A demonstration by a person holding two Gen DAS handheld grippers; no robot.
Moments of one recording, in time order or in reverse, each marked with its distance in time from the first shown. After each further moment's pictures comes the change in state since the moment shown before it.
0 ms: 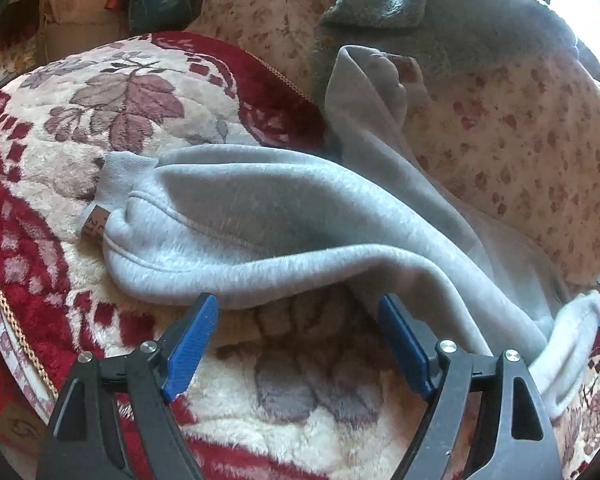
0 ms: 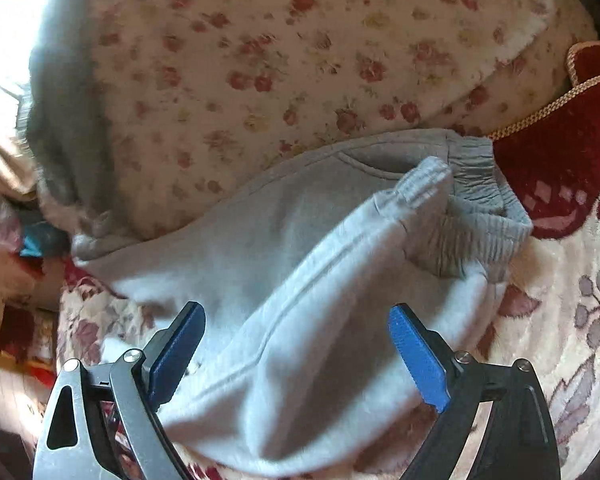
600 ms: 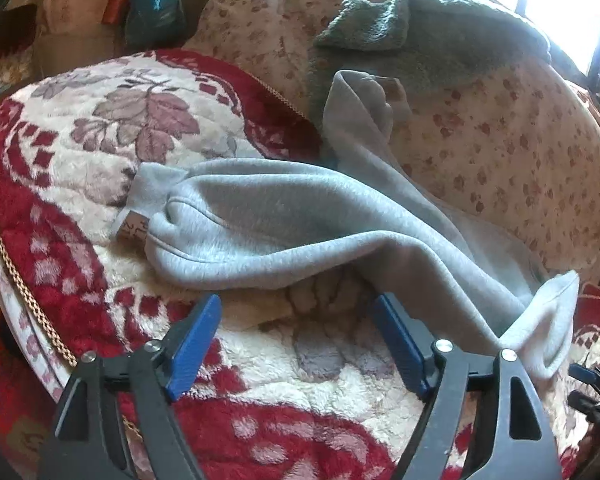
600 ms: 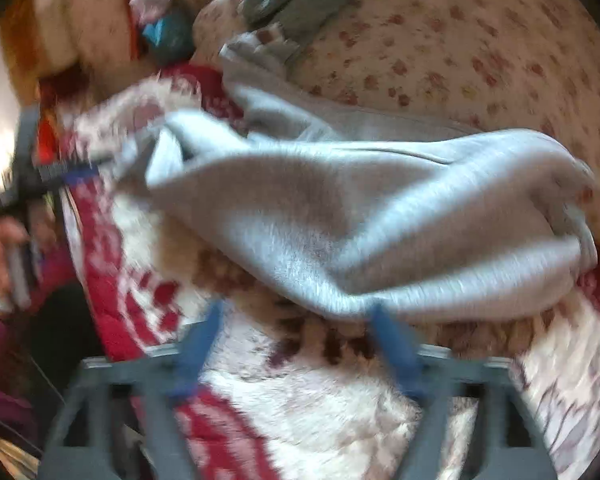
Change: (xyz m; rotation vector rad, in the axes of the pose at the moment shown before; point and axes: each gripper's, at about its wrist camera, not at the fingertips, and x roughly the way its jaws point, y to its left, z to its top) left arm -0.046 0.031 -0.015 0.024 -0.046 -0.070; right arm -0.028 0.033 -0.206 -0.743 -0.110 0.150
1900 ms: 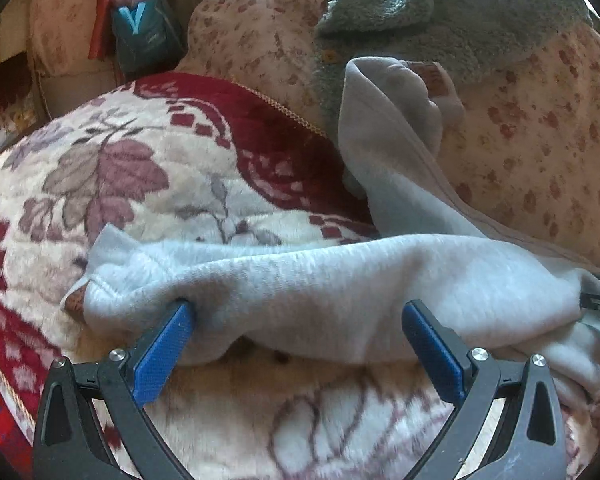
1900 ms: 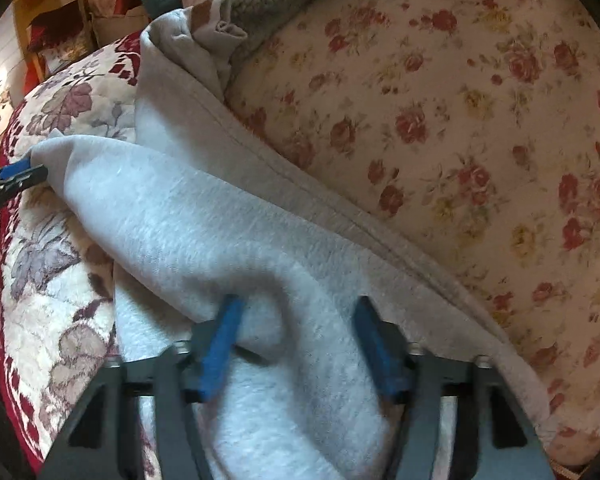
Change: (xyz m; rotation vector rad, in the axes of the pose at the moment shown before) left arm 0.115 -0.039 0.074 0.091 -0.020 0.193; right arm 0.163 -0.079 0.188 -0.321 0.178 -0.068
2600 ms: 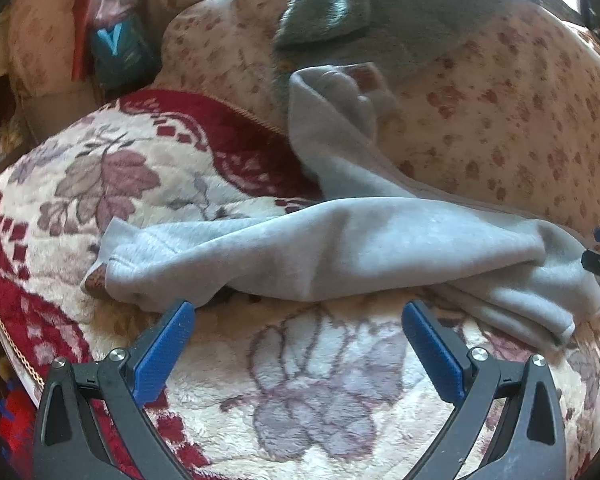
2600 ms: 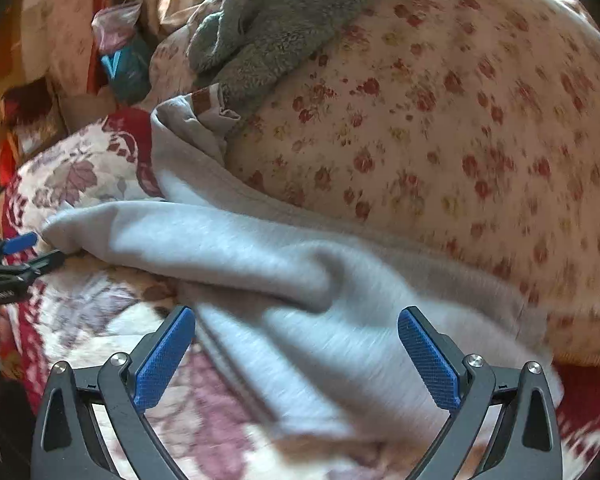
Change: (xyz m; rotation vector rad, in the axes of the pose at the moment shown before) left arm -0.065 -0.007 -0.032 0.026 0.012 -0.110; right arm -0.091 0.047 -0.034 0.158 -0.218 -0.120
